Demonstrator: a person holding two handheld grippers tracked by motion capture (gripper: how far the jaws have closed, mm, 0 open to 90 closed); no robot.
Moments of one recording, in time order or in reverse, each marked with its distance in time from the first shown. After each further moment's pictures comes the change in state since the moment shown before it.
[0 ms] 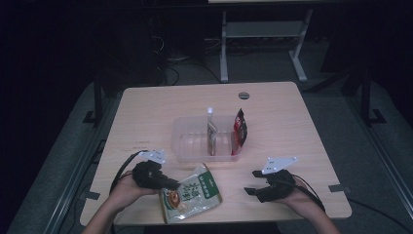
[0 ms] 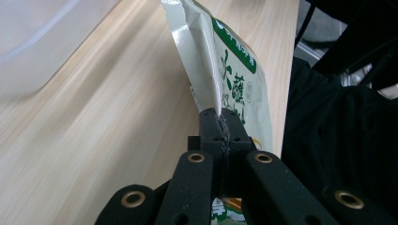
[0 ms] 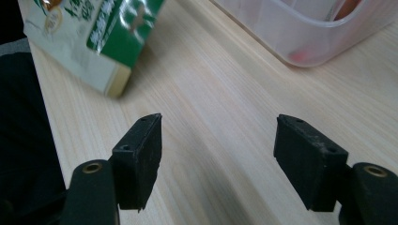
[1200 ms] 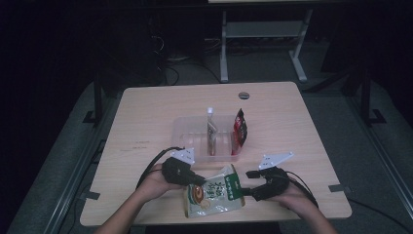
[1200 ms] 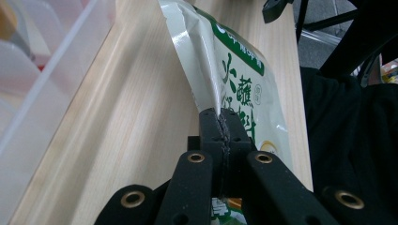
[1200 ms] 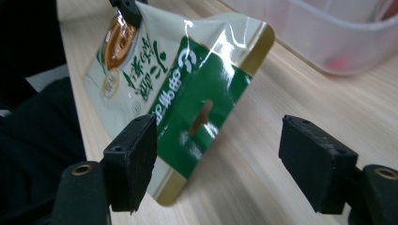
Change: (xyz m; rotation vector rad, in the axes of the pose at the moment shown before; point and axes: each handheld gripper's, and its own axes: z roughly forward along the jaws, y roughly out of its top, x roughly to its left) left arm -0.009 0.042 0.043 -0.025 0.007 0.217; right arm -0.007 0.007 0.014 -0.032 0.149 0.082
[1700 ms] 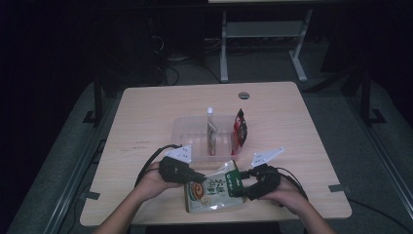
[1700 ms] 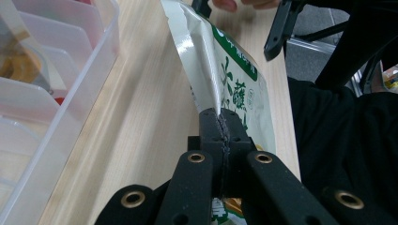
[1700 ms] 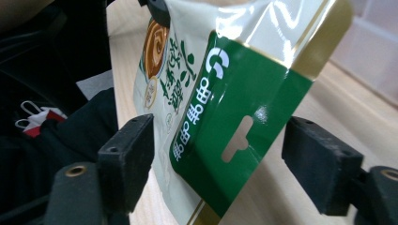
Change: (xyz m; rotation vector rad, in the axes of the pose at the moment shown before) left arm -0.005 0.006 -0.014 -0.057 0.000 0.043; right arm -0.001 0.014 0.017 -0.003 0.173 -0.008
